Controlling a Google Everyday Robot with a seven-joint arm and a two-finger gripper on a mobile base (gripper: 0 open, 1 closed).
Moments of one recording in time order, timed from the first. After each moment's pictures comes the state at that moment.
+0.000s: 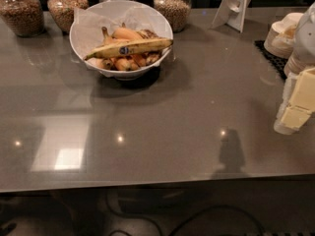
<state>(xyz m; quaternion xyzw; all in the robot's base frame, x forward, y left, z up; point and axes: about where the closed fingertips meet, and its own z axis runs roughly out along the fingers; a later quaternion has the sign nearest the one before) 0.438 -0.217 0.976 -0.60 0.78 -0.03 0.16</state>
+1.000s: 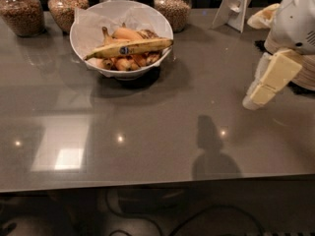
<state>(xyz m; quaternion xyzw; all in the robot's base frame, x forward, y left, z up) 0.483 -0.176 0.992 -0.62 0.74 0.01 0.27</state>
